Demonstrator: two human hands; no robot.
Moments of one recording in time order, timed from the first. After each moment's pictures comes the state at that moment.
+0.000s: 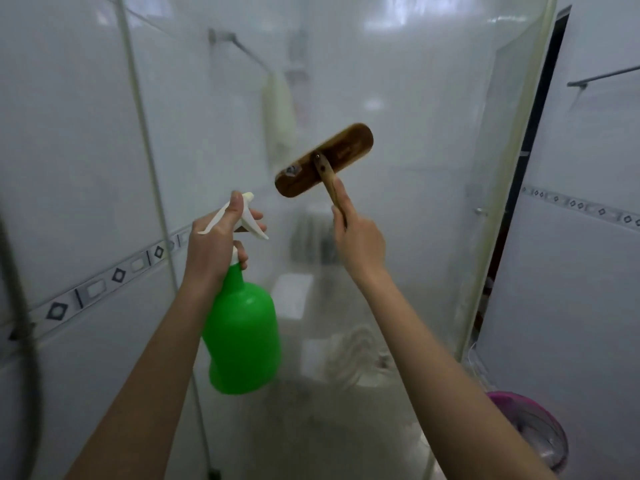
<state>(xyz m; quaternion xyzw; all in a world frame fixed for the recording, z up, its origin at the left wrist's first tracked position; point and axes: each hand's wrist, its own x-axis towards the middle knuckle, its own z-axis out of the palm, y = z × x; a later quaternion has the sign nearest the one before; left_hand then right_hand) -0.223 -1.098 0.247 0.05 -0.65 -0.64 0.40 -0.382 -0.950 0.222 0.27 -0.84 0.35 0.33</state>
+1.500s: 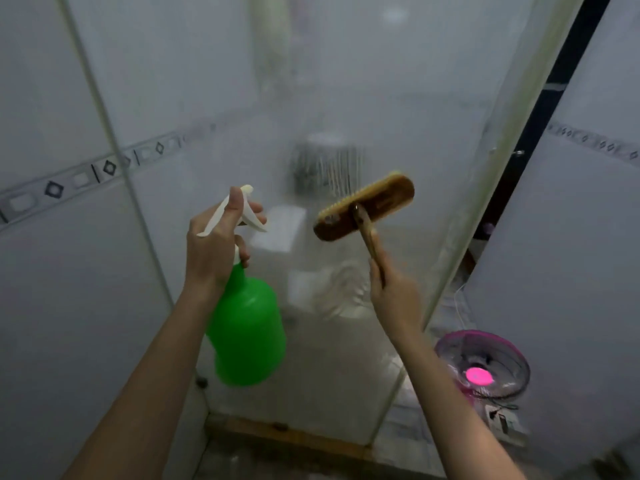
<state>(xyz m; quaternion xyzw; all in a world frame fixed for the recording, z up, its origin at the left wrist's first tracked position) -0.243 -1.034 0.156 0.11 -0.65 -0.64 0.40 -0.391 -0.825 0.039 0.27 -0.85 0.34 0.28</state>
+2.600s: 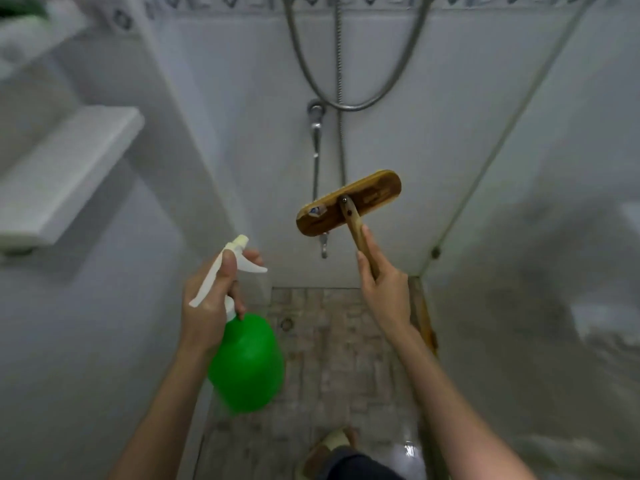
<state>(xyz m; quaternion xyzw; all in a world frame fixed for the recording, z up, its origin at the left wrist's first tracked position) 0.010 -0.712 0.001 0.62 -0.42 -0.29 0.60 -0.197 -0.829 -0.087 0.71 -0.53 0.40 -0.24</state>
